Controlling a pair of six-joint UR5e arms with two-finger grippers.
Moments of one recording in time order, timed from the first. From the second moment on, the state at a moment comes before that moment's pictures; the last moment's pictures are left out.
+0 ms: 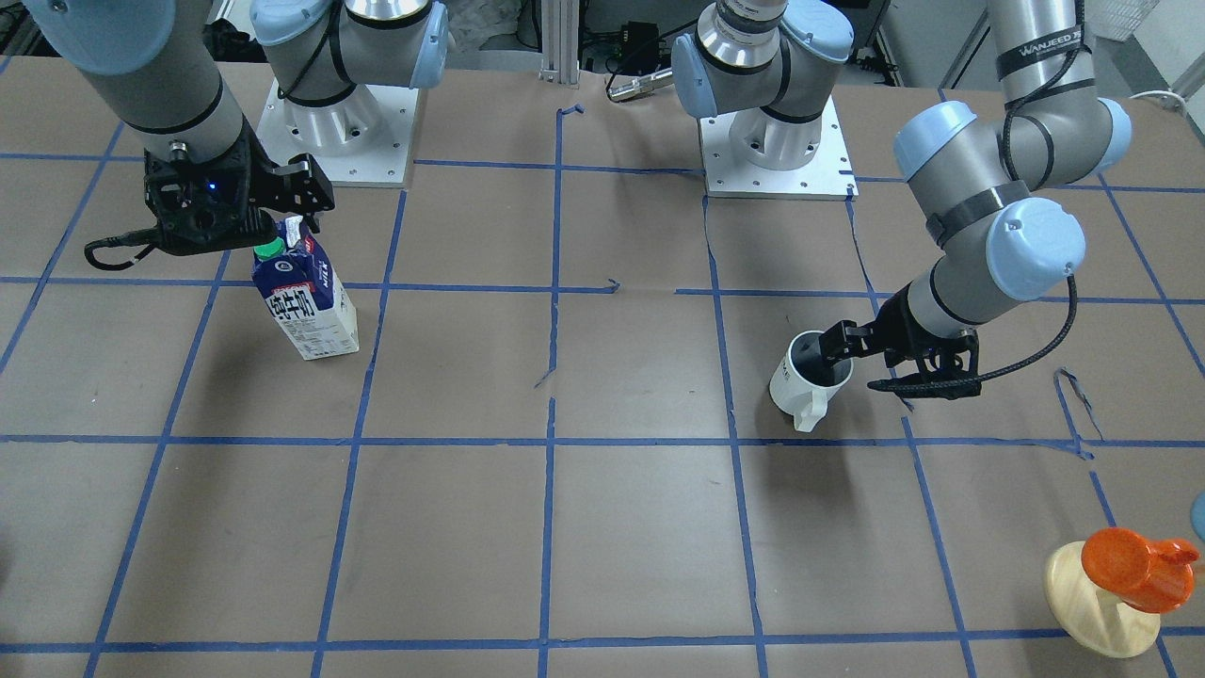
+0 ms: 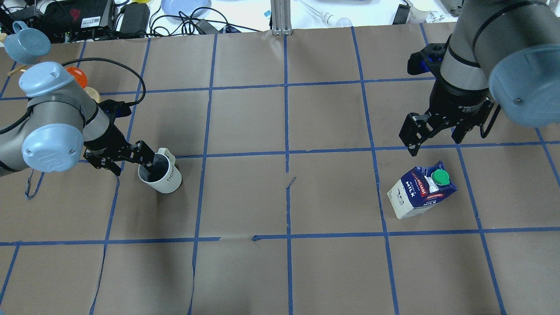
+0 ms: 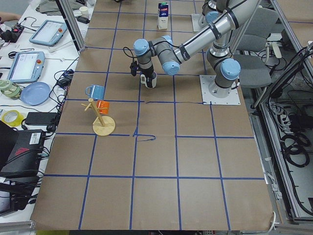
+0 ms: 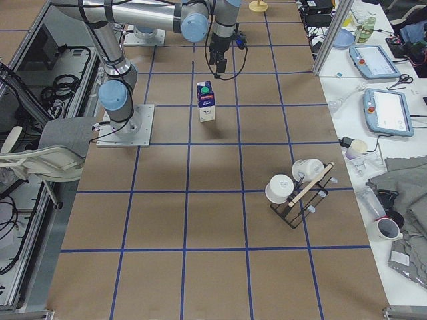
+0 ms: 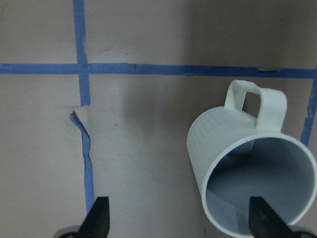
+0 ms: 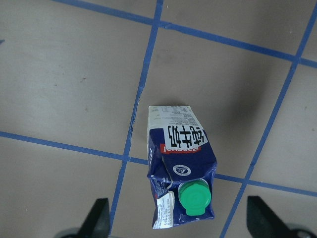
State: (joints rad) left arm -1.25 -1.77 -1.98 -1.15 1.55 0.27; right arm 1.50 -1.62 1.77 -1.54 -1.65 -0.30
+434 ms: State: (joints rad) left arm -1.28 -1.78 -1.99 -1.13 1.55 0.19; right arm 1.48 -1.62 1.80 -1.58 -1.65 -0.30
